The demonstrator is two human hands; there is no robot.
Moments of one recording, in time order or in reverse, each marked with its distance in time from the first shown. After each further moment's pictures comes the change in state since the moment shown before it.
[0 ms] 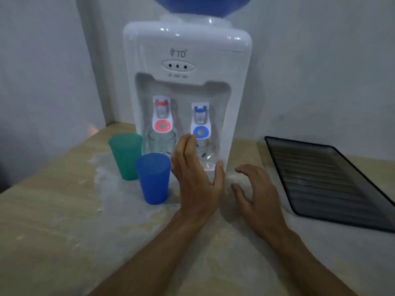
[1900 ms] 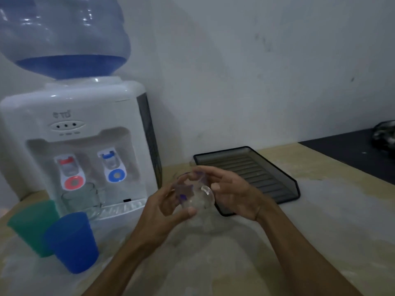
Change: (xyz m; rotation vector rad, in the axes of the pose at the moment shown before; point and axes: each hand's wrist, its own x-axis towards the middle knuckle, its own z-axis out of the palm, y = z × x) left_hand 0.001 0.055 0.008 -0.731 -1.002 -0.232; right_hand 0.008 0.049 -0.122 1.149 -0.311 0.465
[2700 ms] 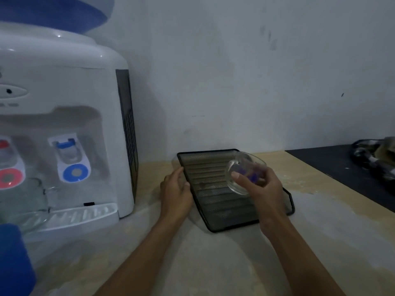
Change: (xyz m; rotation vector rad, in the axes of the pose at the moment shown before) left_hand 0.113 -0.085 0.070 0.194 0.362 -0.206; right_hand -0.010 0.022 -0.072 -0.342 1.048 -0.150
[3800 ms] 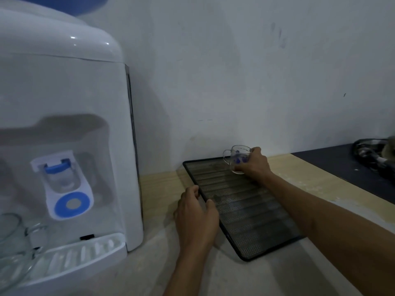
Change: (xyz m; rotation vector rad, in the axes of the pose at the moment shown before) left_hand 0.012 -0.015 0.008 0.060 -0.022 -0.081; right_hand 0.192 0.064 0.062 -0.885 -0.042 0.064
